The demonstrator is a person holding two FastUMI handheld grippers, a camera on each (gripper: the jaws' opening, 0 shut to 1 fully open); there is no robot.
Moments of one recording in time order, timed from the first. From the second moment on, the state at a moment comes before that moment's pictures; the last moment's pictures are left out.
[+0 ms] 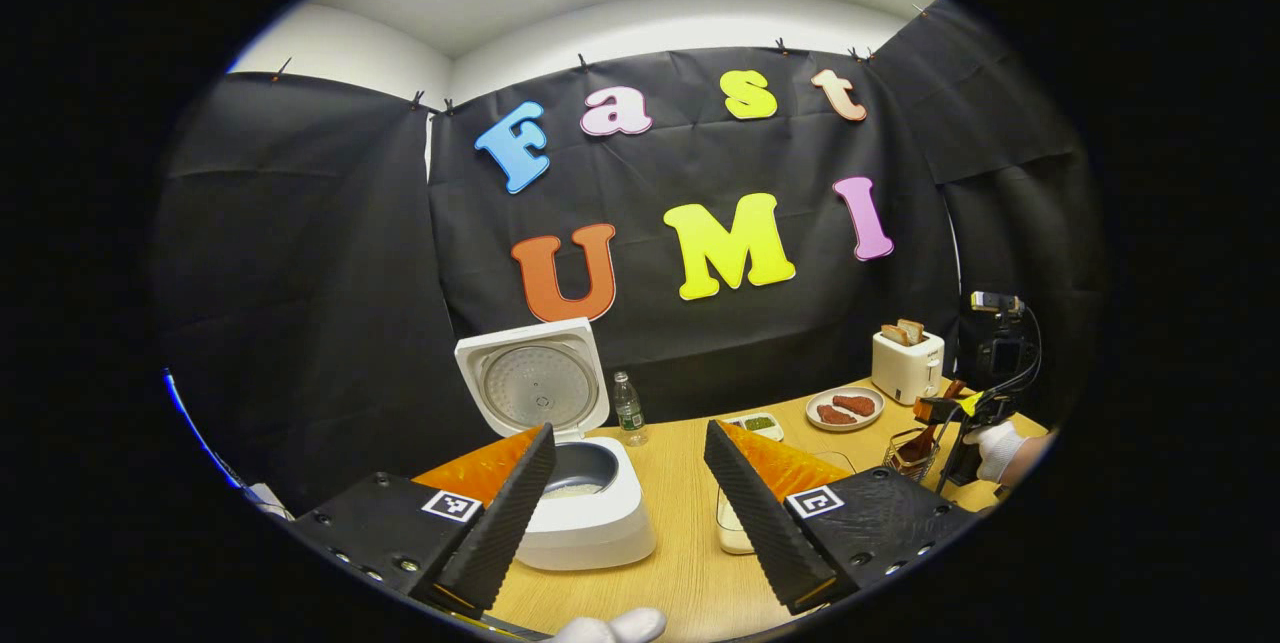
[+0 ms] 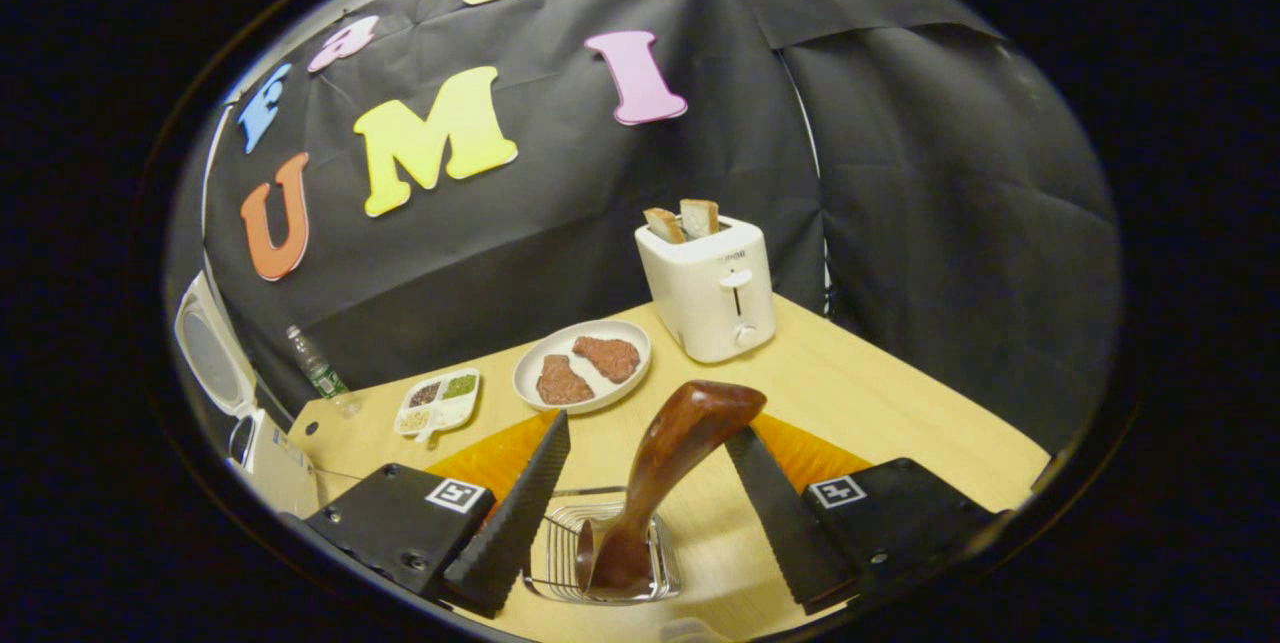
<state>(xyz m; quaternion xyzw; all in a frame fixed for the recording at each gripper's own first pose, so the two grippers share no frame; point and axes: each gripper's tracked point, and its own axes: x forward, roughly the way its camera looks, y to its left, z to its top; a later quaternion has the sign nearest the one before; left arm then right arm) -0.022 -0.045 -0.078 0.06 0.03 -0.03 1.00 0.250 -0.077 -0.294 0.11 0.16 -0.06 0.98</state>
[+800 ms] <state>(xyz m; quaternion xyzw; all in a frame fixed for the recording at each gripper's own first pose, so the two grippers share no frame) 0.018 -0.002 -0.029 0.05 -0.02 -0.02 1.00 0.076 0.000 -0.044 0.04 0.01 0.03 1.00</state>
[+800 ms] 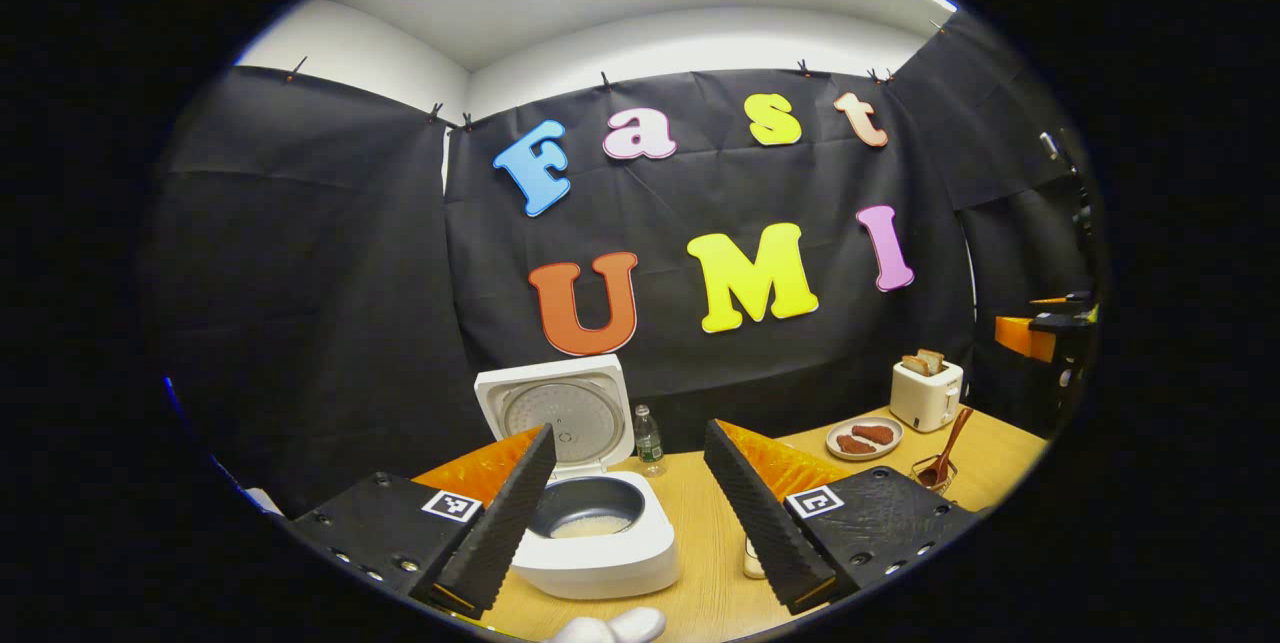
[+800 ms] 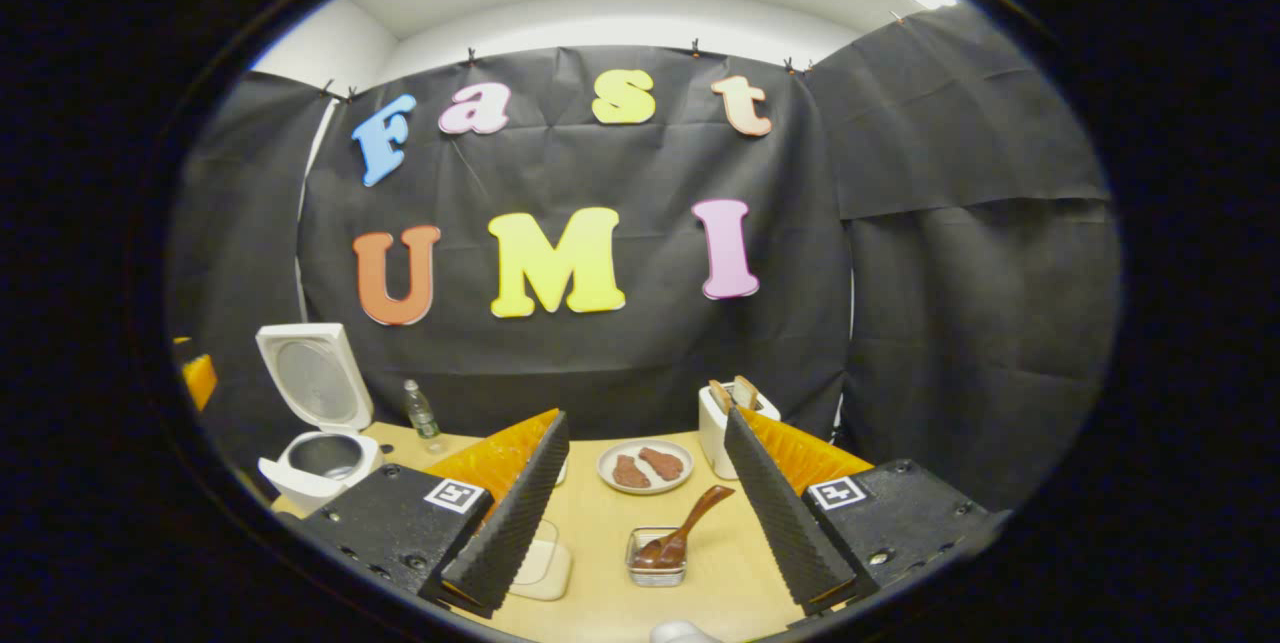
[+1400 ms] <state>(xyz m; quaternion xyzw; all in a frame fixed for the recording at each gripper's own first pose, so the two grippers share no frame) 0.150 0.058 0.062 0.04 -0.02 0.04 1.00 -0.004 0.029 -0.028 0.02 0.03 0.06 1.00</state>
